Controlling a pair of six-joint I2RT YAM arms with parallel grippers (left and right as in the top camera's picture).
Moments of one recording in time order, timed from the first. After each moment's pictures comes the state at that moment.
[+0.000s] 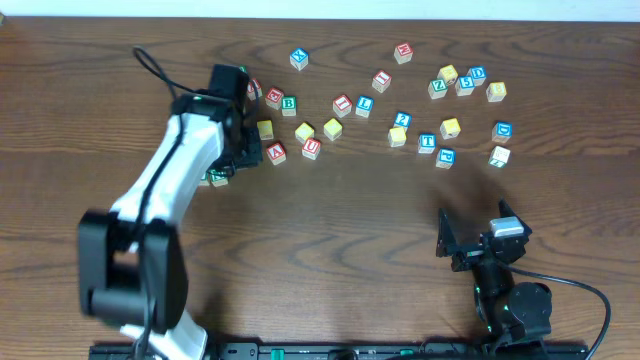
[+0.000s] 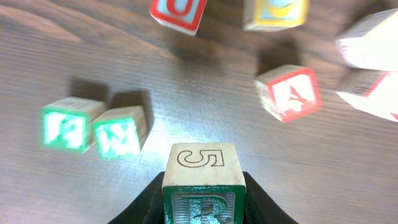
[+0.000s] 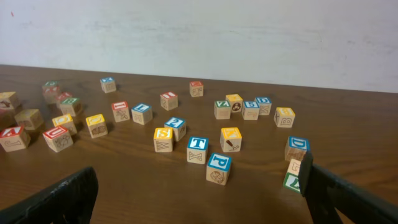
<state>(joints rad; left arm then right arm) -0.18 1.79 1.36 -0.94 0.00 -0.35 0.16 0.01 0.01 -0.07 0.00 0.01</state>
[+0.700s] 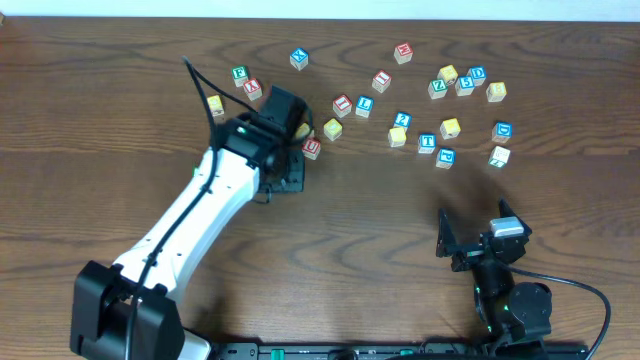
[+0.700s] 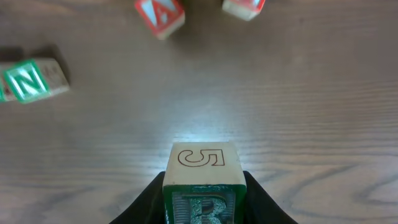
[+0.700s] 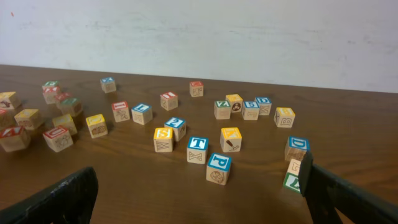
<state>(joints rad) -0.46 1.62 1.29 -1.01 -0.01 -0.41 0.16 0.01 0.01 -0.07 0.00 0.01</state>
